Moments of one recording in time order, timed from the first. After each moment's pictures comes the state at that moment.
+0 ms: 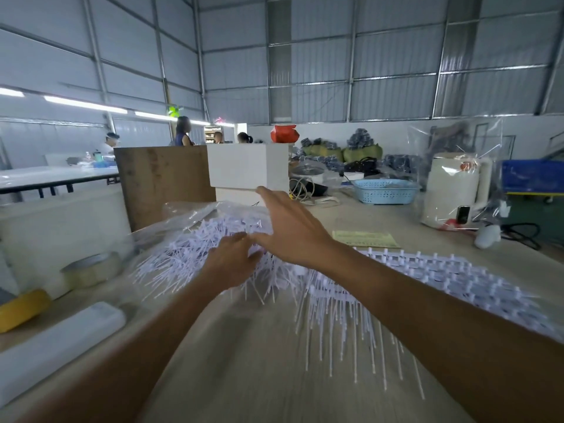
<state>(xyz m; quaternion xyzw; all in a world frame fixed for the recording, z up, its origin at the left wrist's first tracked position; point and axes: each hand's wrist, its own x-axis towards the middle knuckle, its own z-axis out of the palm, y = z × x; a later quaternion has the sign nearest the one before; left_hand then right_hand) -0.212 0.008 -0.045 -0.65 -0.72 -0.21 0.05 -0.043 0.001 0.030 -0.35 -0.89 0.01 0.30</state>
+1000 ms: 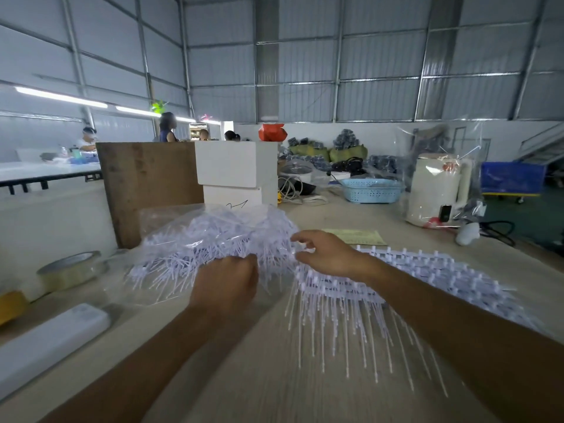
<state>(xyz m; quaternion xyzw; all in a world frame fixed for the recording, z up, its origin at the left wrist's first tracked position) -0.181 -0.036 -0.066 -0.67 -0.67 -0.19 0.25 0.022 0.065 -0.021 -0.42 -0.86 0.19 0.22</state>
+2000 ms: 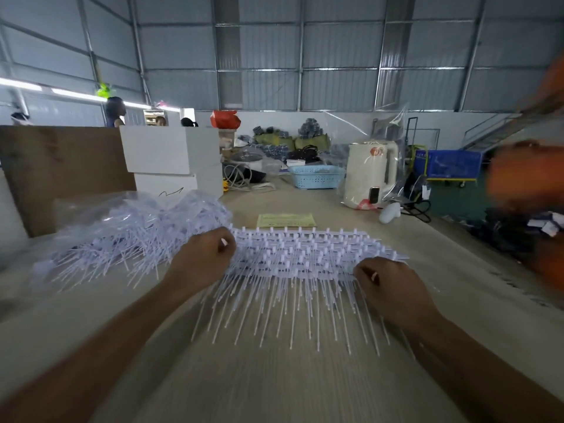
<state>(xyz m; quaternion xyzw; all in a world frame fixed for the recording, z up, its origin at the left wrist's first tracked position) -0.076 -0.006 -0.056 -0.68 -0.64 -0.34 0.01 0.259 -0.020 -0.078 -0.59 -0.76 -0.01 0.29</state>
